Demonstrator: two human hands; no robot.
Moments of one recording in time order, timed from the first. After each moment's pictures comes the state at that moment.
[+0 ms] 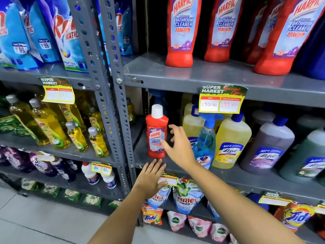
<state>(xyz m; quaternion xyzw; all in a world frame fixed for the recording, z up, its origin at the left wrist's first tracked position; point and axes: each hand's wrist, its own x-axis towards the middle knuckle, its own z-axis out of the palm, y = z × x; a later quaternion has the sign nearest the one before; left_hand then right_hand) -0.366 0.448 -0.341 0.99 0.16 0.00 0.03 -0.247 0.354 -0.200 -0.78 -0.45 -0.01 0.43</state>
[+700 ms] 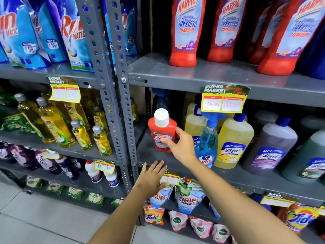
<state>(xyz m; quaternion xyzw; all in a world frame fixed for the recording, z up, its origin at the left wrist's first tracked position) -0.374 0.439 -0.319 0.98 0.17 -0.07 0.00 -0.256 0.350 -0.187 -0.75 -0.39 0.08 0.53</state>
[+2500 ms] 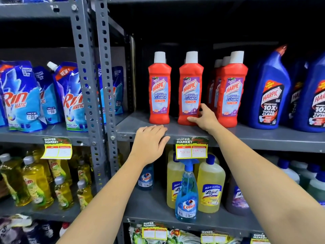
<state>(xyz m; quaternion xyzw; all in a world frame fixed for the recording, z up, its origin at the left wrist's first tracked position) -0.302 0.444 -0.029 0.90 0.06 0.43 -0.08 -0.109 0.306 0.036 -0.78 -0.34 -0.03 0.52</state>
